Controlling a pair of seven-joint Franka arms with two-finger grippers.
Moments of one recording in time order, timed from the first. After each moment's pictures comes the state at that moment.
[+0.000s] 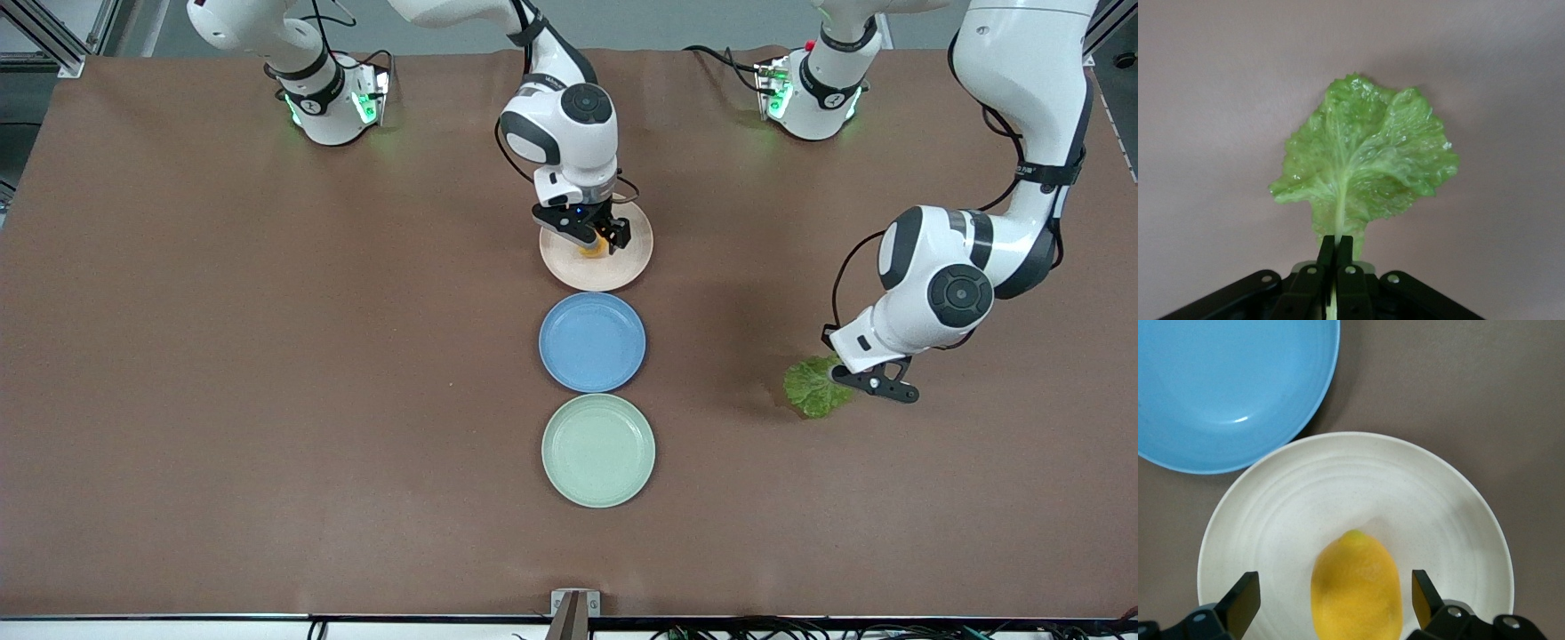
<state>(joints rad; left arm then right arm) 0.01 0.38 -0.14 -2.03 0.14 2.31 0.11 1.10 0.55 -0.08 -1.84 -0.02 2.47 1.62</state>
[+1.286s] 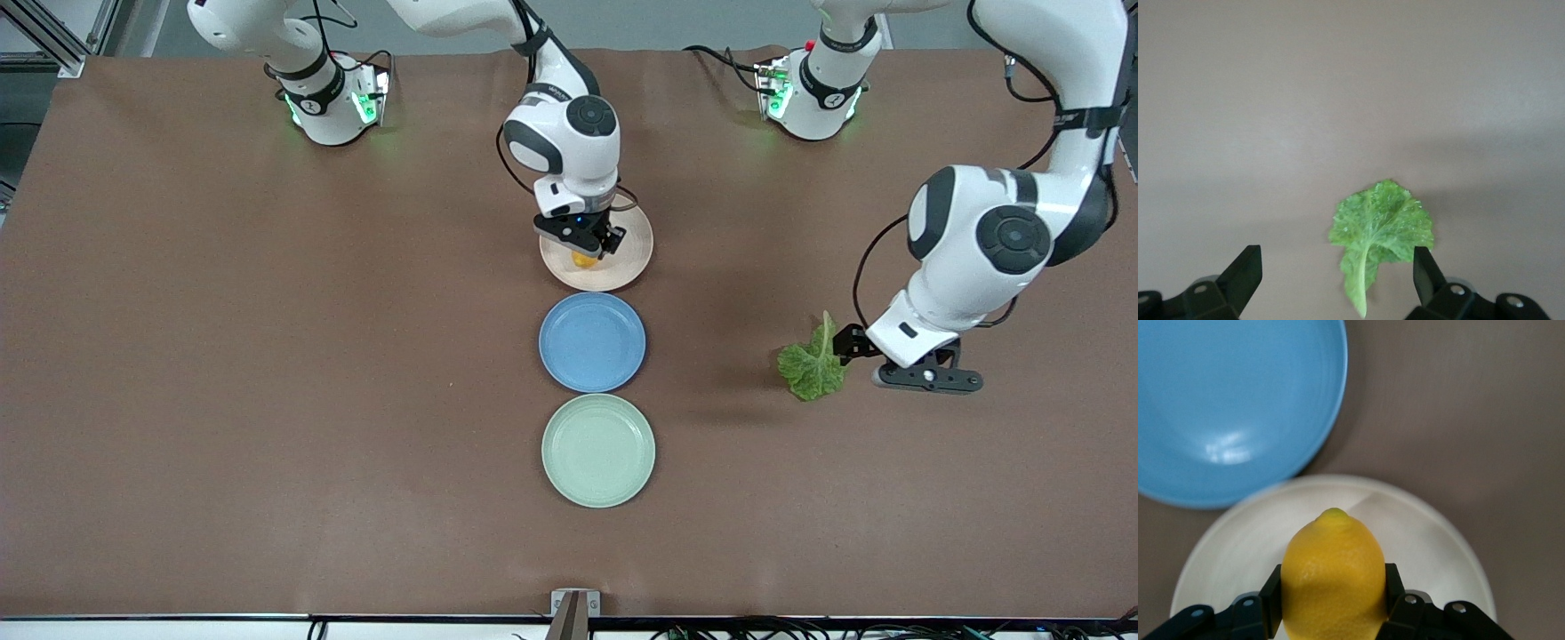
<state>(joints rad) 0.01 0.24 -0.15 -1.88 0.14 2.20 -0.08 1.06 0.56 -0.10 -1.80 -0.02 2.38 1.44</state>
